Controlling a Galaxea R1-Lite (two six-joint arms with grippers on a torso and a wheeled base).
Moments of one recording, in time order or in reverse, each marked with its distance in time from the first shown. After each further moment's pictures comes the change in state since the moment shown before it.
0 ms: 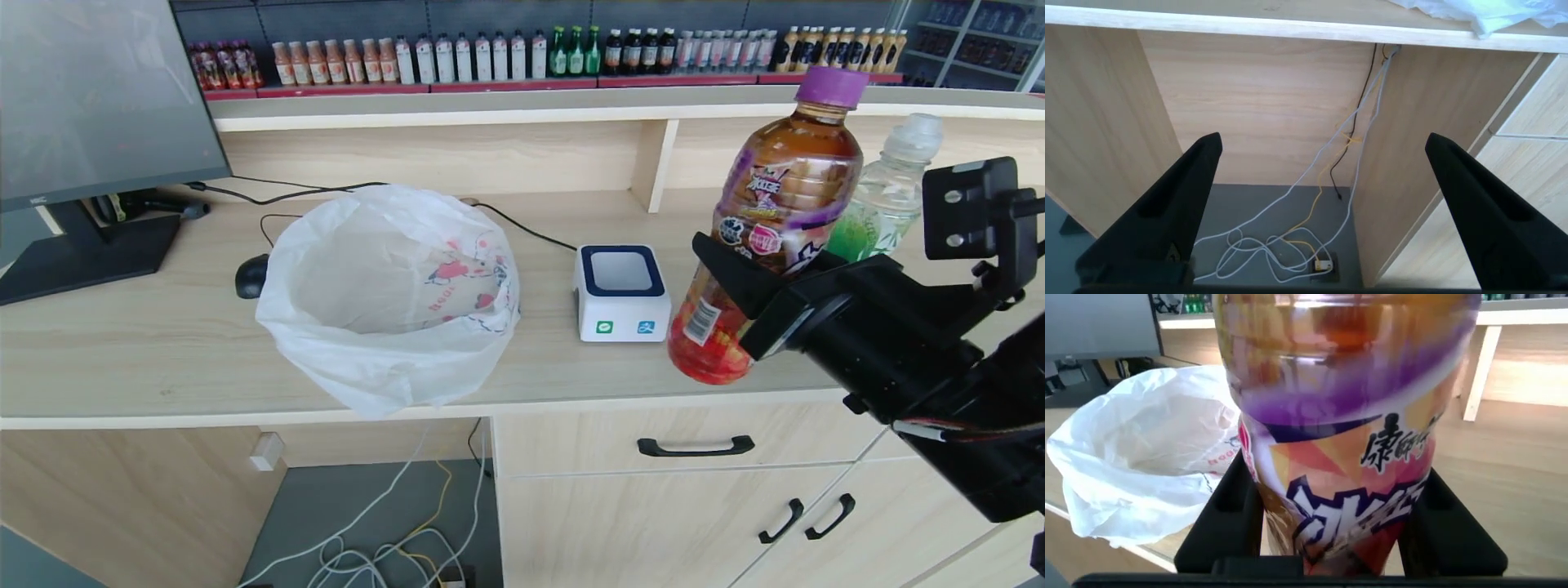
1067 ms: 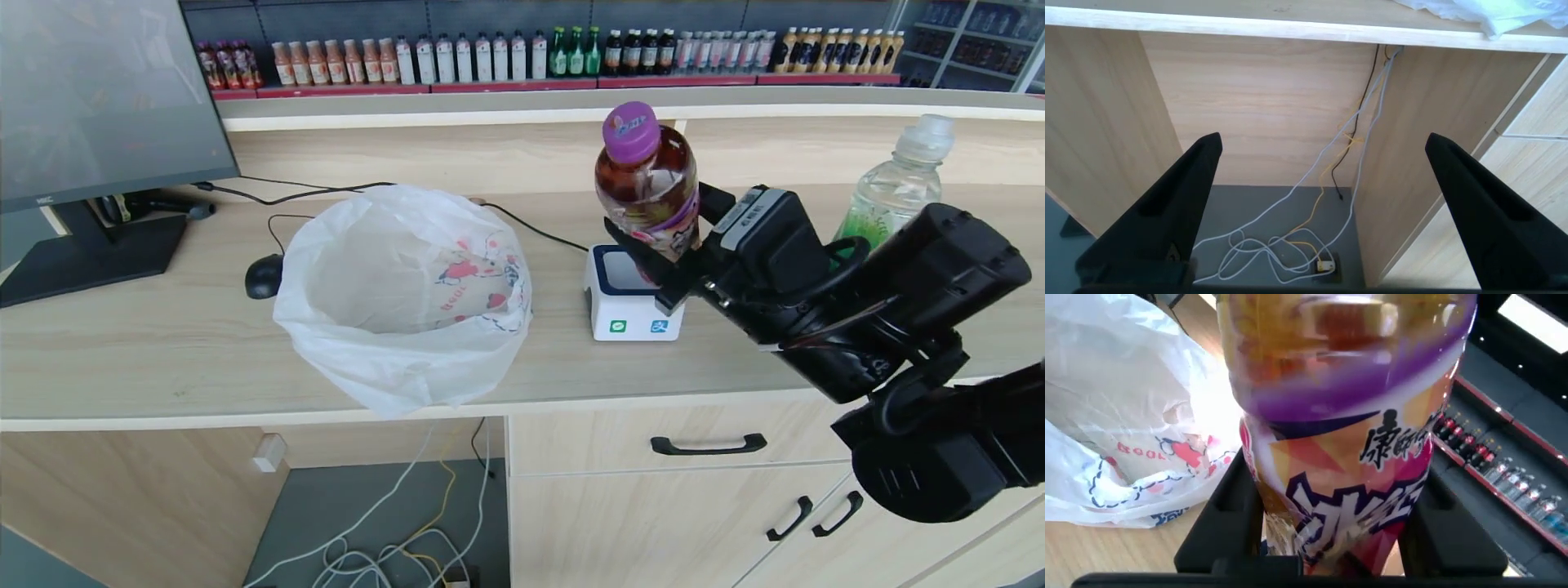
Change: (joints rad) left arm 0.000 0.000 0.000 0.000 0.000 0.000; right arm -0.129 0.311 -0.283 -0.171 0.431 -0.691
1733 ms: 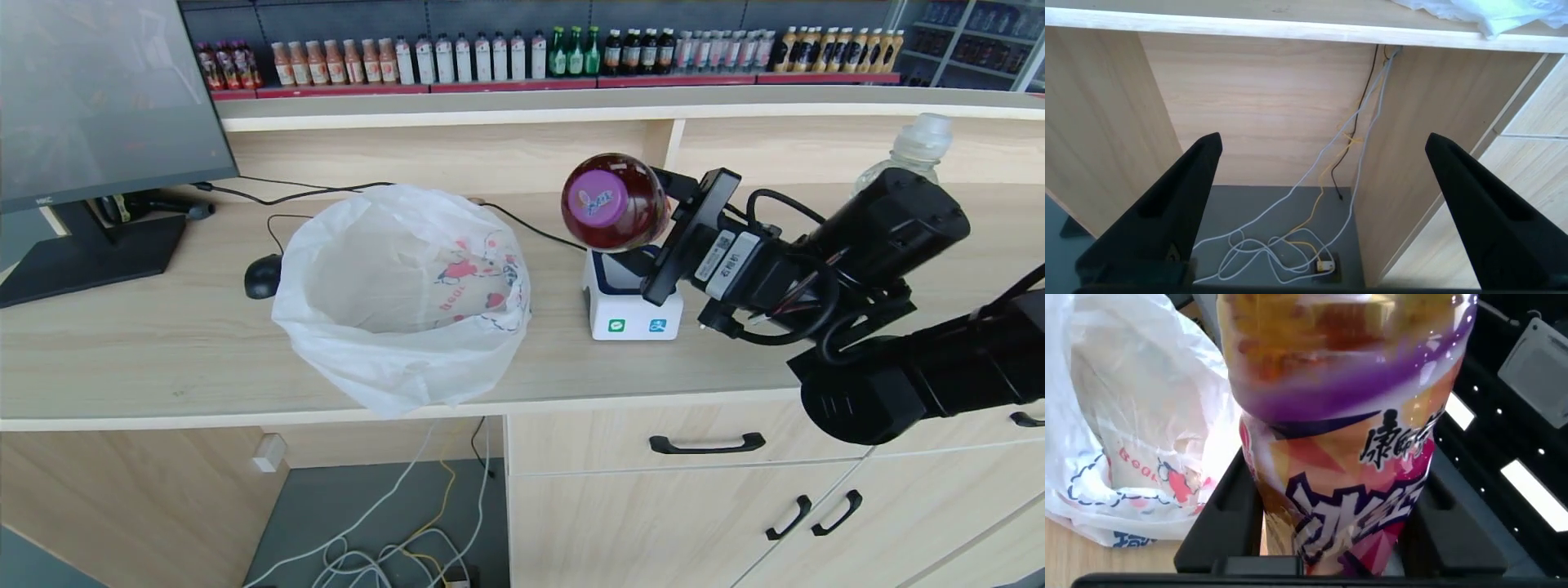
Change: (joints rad) left arm 0.000 0.000 0.000 0.000 0.000 0.000; right arm -0.080 0.114 -0.224 0.035 0.460 -0.209
